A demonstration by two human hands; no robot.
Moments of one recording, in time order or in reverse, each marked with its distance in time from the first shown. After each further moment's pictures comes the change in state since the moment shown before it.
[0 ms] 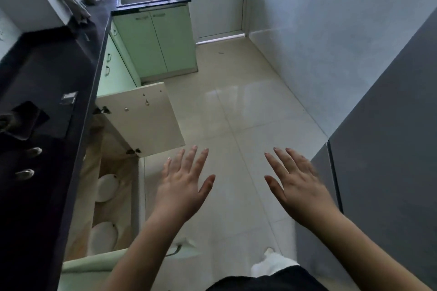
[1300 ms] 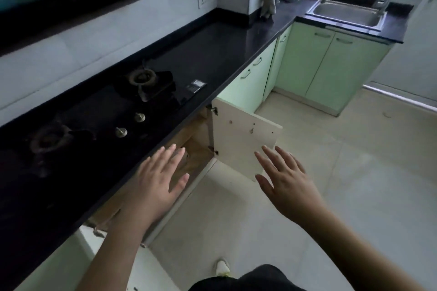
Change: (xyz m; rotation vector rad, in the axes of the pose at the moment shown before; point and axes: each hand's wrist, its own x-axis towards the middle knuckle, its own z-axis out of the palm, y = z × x) left_hand 0.122 -0.184 -0.035 -0.100 0.170 -0.834; right_hand 0.435 -0.161 -0.011 -0.024 -0.130 -0.951
